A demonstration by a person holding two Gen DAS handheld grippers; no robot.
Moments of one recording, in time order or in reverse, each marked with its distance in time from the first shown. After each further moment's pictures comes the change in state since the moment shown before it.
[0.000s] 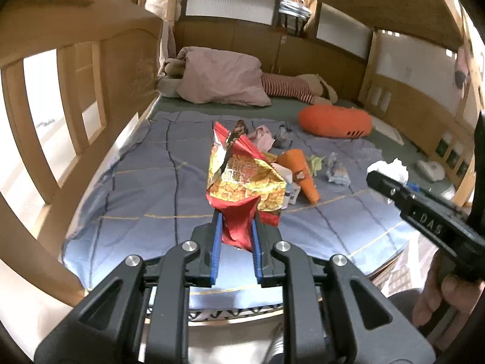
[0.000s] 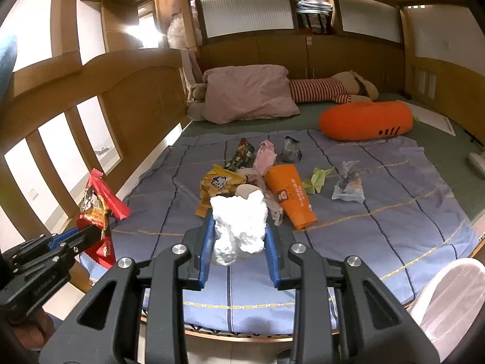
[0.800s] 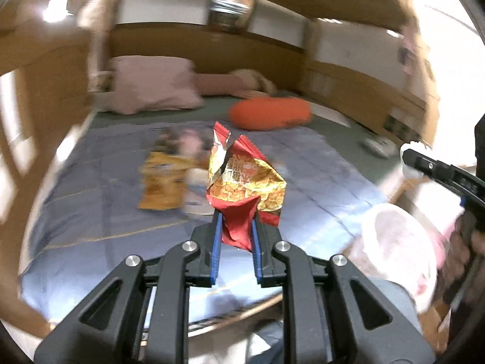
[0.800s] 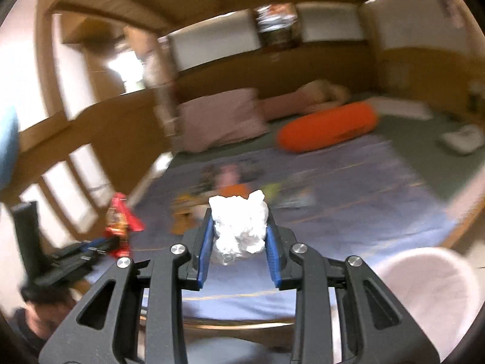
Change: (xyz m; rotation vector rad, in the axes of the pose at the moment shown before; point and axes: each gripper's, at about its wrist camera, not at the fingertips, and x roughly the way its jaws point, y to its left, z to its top) left arm 0.011 -0.066 0.009 0.158 0.001 -0.320; right arm -0.109 -0.128 -0.008 0.135 -0.121 -0.047
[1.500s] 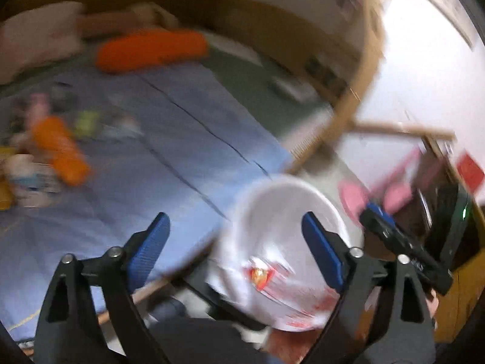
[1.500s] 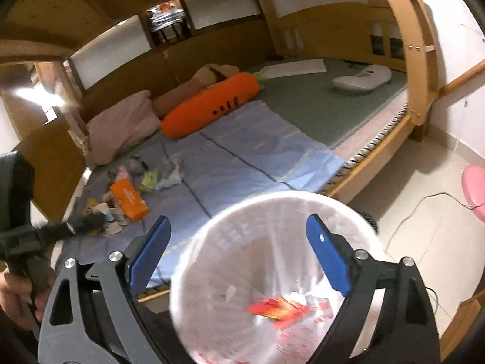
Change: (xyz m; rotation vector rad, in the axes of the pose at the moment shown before) left arm 0.102 -0.140 0.041 -0.007 0.287 -0.355; right arm -0.065 -0.152 -0.051 0.272 0.074 -0.274
